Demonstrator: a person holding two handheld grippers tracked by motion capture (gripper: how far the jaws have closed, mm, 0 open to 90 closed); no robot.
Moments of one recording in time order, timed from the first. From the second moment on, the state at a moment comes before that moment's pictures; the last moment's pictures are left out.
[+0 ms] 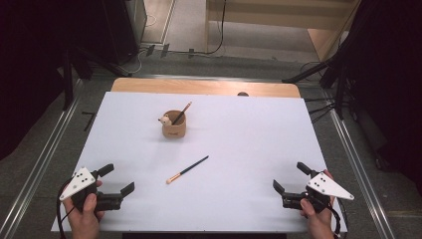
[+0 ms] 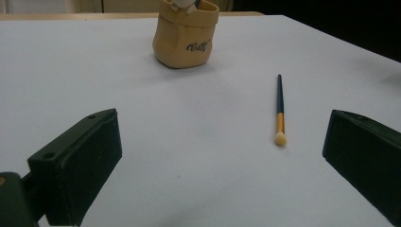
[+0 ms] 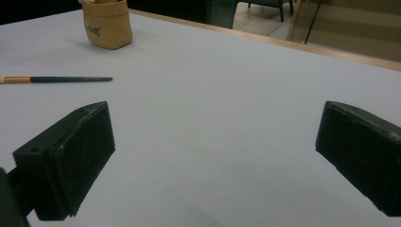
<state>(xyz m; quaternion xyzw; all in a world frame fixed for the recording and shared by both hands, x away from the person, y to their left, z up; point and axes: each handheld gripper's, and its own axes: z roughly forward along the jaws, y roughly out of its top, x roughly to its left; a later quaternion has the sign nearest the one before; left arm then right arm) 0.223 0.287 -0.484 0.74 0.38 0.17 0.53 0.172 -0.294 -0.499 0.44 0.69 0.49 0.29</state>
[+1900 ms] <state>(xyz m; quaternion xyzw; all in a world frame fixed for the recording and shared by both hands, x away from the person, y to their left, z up) 0.297 0.146 -0.467 0.89 0.31 0.06 0.32 0.170 -0.296 -0.499 0.44 0.69 0.49 0.29</state>
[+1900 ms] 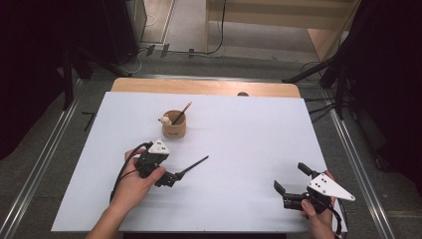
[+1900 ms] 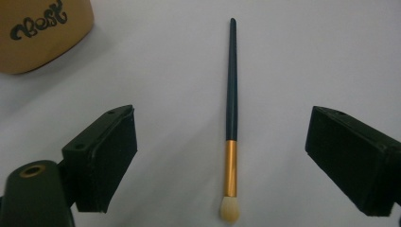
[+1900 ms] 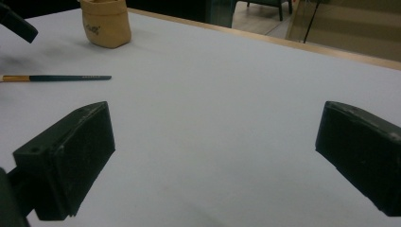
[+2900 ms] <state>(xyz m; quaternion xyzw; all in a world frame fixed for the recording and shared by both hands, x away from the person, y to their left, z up) 0.305 0.111 -0.479 0.94 0.28 0.06 0.20 0.170 -0.297 -0.501 0.44 0.70 0.49 0.29</state>
